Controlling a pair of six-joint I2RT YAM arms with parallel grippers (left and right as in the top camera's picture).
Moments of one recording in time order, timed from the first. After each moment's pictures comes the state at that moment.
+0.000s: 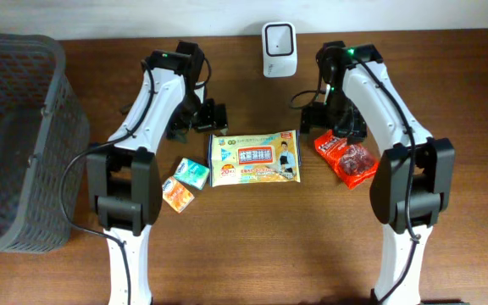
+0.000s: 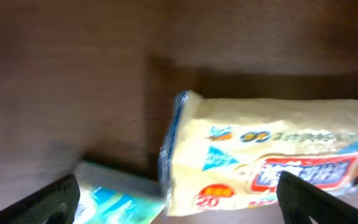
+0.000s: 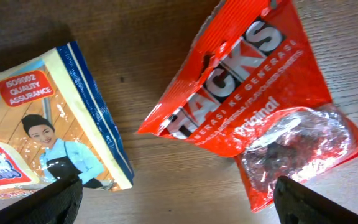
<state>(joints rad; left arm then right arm) -0.24 2.29 2.01 -1.30 0.21 -0.33 0.18 2.21 1.96 -1.43 -0.04 0.37</state>
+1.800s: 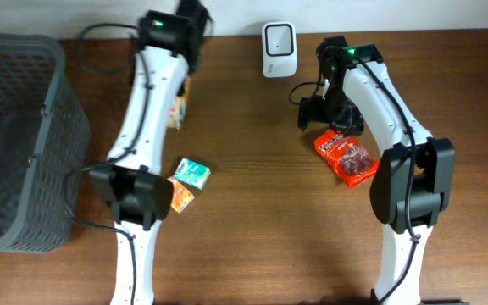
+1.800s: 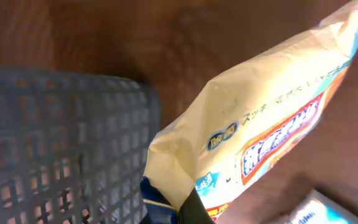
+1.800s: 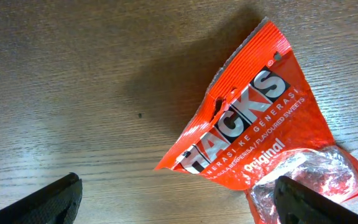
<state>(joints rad) -0.30 2.36 2.59 -1.68 -0.66 -0.18 0.18 2.21 1.96 -1.33 -0.04 0.37</state>
